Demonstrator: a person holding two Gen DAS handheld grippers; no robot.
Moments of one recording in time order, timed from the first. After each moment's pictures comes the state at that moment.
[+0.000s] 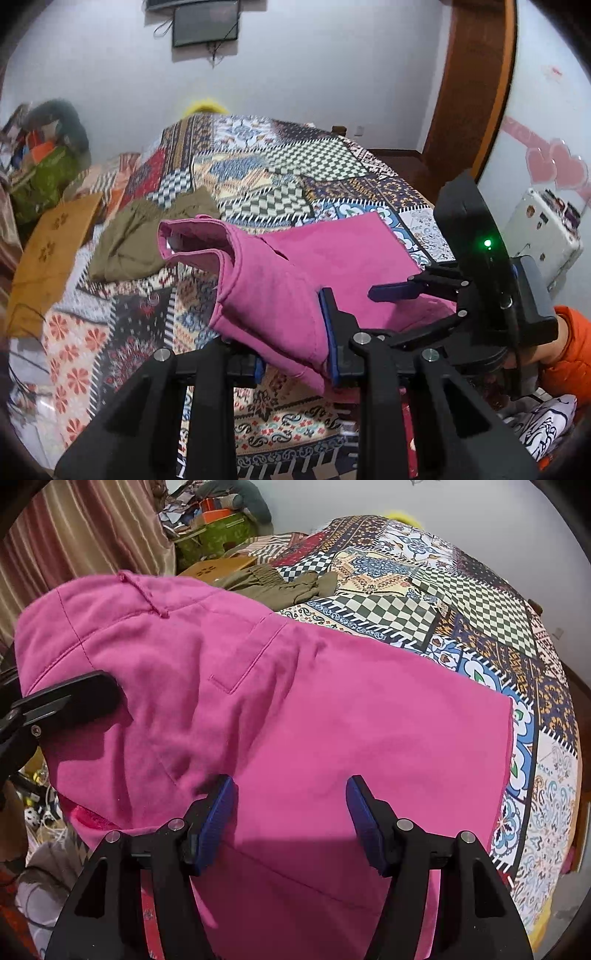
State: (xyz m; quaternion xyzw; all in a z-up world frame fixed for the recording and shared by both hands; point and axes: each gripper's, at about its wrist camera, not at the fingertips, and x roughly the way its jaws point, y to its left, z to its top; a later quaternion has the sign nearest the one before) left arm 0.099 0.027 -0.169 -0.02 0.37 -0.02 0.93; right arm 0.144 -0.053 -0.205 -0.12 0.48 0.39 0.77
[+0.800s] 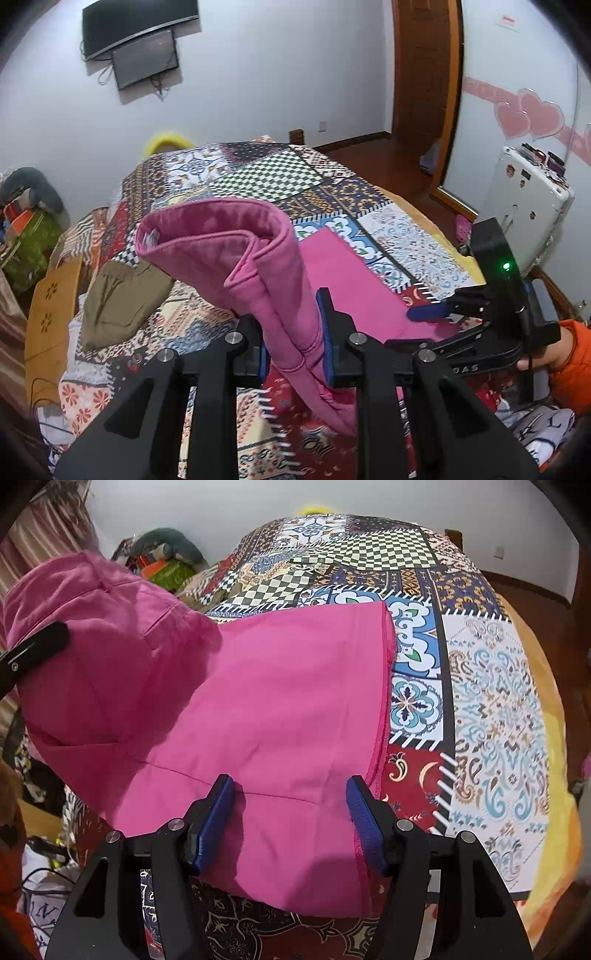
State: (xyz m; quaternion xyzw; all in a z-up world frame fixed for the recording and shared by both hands) left arm 0.131 -0.050 -0.143 0.07 0.37 -0.08 0.92; right arm 0.143 -0.169 -0.221 0.02 0.50 0.32 0.80
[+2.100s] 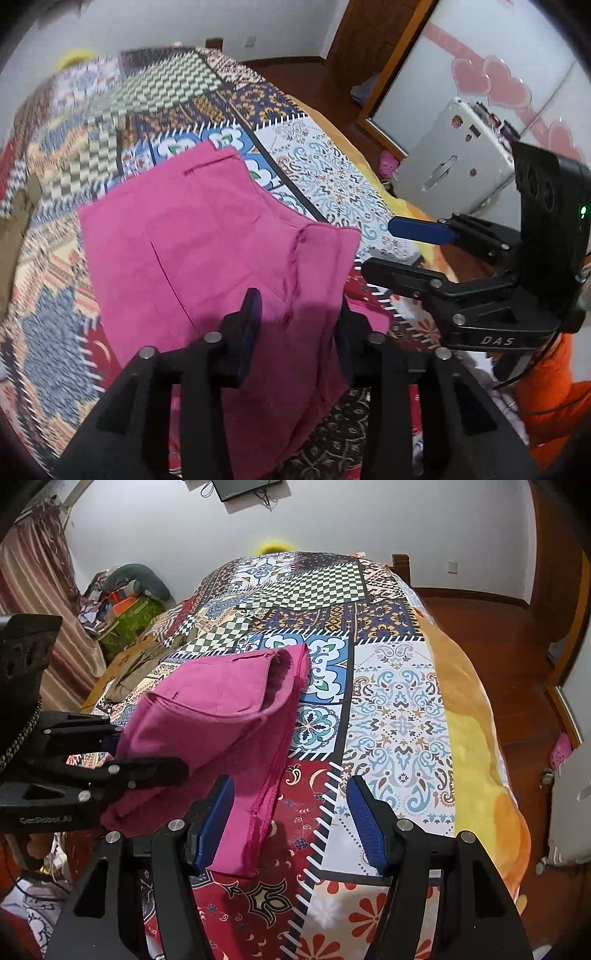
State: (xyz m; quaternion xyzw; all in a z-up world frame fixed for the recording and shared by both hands) left arm 0.190 -0.113 -0.222 -0.01 0.54 -0.22 0.81; right arm 0.136 -0.236 -0.193 0.03 0.46 0.25 0.85
